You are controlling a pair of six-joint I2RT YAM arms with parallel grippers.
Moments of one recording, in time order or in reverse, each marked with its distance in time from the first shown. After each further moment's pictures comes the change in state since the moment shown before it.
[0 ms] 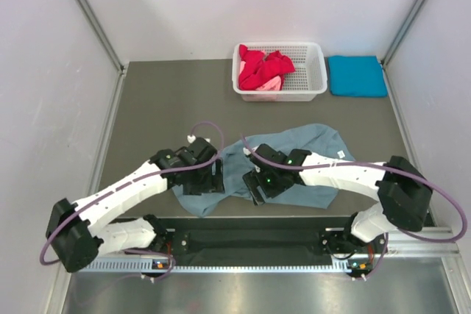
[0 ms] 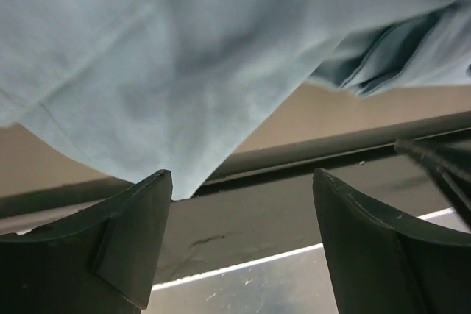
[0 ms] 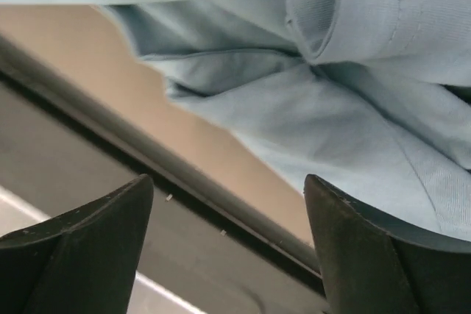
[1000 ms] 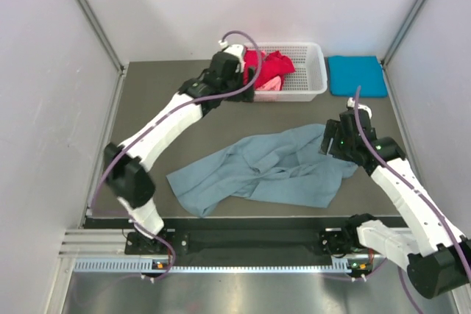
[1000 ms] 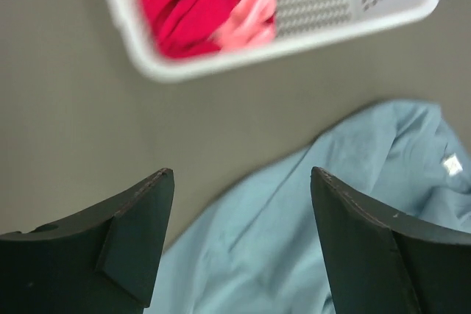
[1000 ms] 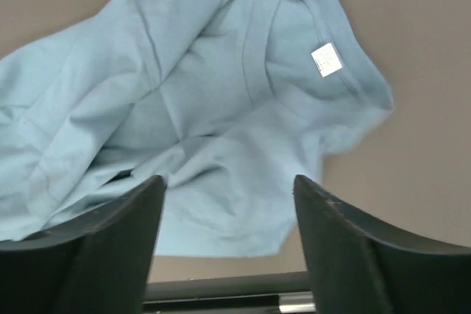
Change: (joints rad) left arm 0.137 0.722 0.943 0.352 -0.121 0.461; right arm -0.700 -0.511 -0.008 -0.209 0.266 0.064
